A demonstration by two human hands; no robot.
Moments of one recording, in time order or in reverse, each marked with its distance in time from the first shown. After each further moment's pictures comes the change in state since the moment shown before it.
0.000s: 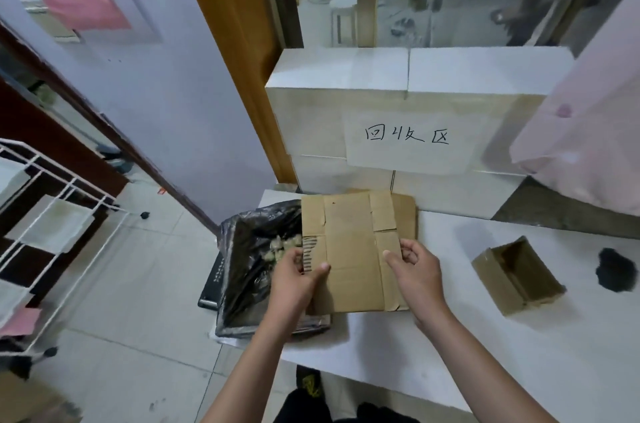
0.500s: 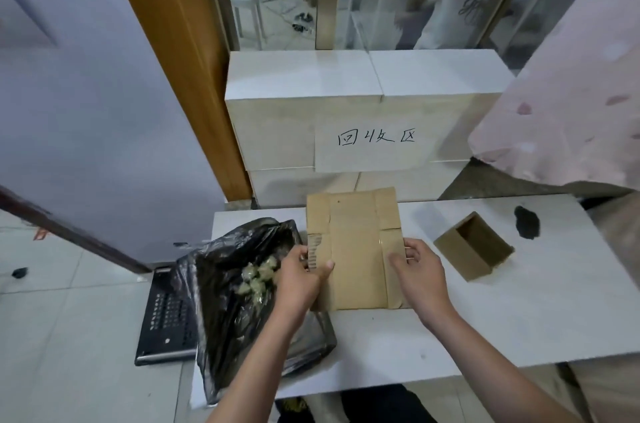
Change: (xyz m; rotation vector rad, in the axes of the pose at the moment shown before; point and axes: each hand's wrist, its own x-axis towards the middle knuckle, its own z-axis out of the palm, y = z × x) left_hand 0.094 -0.005 -0.008 0.006 -0.333 0.064; right_hand -0.009 -0.017 0.036 -0.226 0.332 0.019
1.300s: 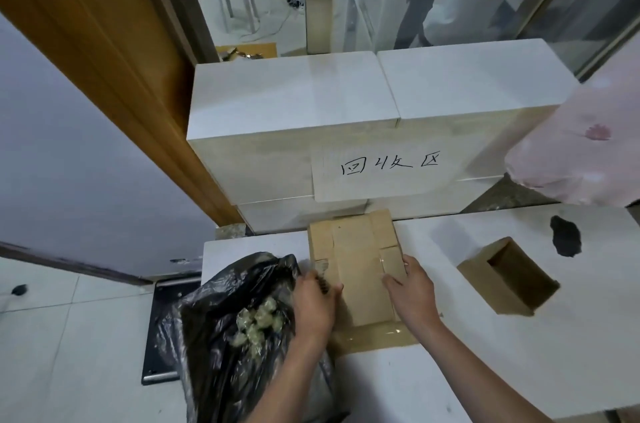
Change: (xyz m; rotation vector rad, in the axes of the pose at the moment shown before) left_hand 0.104 -0.011 0.045 0.521 0.037 -0.074; right_hand 0.113 0.041 0.063 -0.227 -0.079 0.146
